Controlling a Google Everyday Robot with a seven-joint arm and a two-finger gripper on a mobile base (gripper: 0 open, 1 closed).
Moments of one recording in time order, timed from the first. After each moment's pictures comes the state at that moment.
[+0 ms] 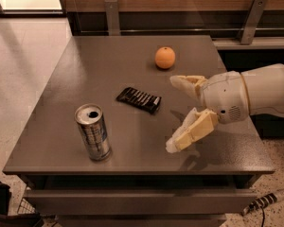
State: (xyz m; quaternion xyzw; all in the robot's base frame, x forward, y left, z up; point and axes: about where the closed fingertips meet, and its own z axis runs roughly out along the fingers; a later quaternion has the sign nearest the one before) arm 0.434 -0.060 0.904 -0.54 0.64 0.36 0.41
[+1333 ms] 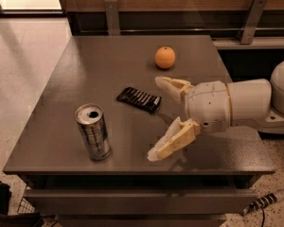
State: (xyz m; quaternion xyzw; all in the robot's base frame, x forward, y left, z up) arm 0.424 -0.025 0.904 -0.55 0.58 0.36 0.47
